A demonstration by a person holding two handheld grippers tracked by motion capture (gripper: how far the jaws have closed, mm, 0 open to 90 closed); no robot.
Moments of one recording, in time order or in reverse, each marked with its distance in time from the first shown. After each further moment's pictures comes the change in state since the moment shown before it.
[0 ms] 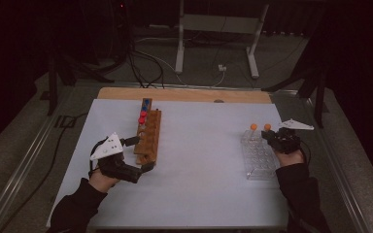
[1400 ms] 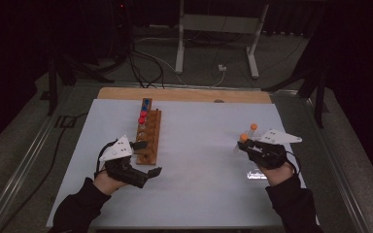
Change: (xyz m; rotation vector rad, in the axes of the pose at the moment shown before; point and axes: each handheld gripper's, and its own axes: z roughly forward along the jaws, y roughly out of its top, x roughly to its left) left arm -0.015 0.006 0.012 0.061 -0.072 0.013; right arm 0.109 0.020 -0.058 -0.079 0.256 -0.241
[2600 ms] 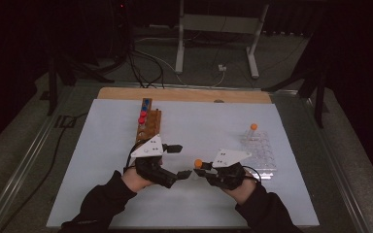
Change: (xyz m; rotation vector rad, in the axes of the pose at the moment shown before) left arm -0.030 0.032 0.057 -0.010 -0.199 0.040; right arm 0.101 0.012 0.040 0.058 0.314 -0.191
